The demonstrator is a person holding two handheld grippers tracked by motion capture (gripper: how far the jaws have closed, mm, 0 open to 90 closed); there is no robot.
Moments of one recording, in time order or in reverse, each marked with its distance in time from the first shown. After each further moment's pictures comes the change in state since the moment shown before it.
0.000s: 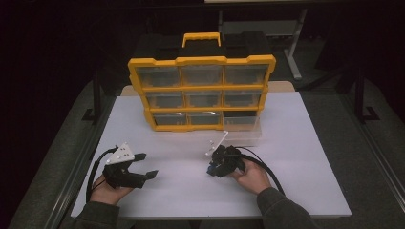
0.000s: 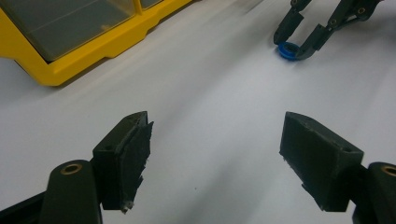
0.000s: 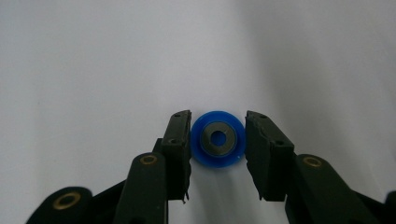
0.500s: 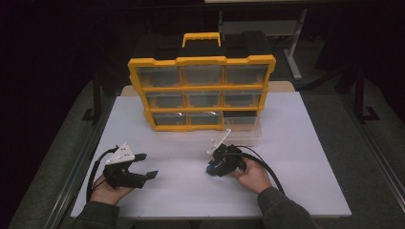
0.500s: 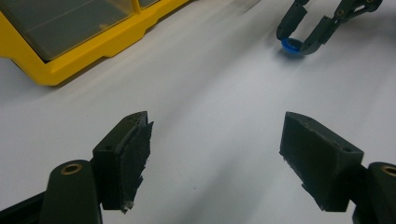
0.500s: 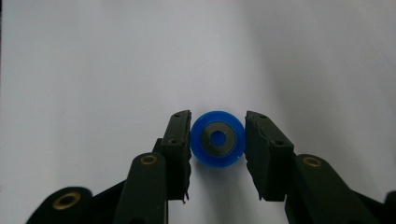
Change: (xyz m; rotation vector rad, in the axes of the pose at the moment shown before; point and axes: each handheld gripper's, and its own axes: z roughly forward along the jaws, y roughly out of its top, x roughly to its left) left arm 0.000 0.000 0.001 0.001 -0.005 -0.004; right arm 0.000 0.001 -0.008 -0.042 0.044 0.023
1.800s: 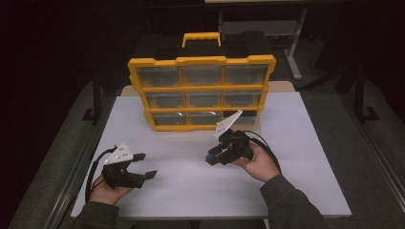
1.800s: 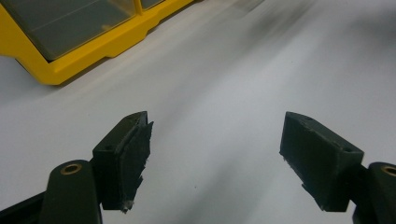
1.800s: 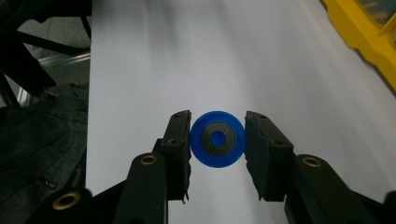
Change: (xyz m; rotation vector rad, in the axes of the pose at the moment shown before) left arm 0.001 -0.001 -0.002 -0.017 -0.002 -0.015; right arm -0.009 0.024 -0.060 -0.120 0.102 0.008
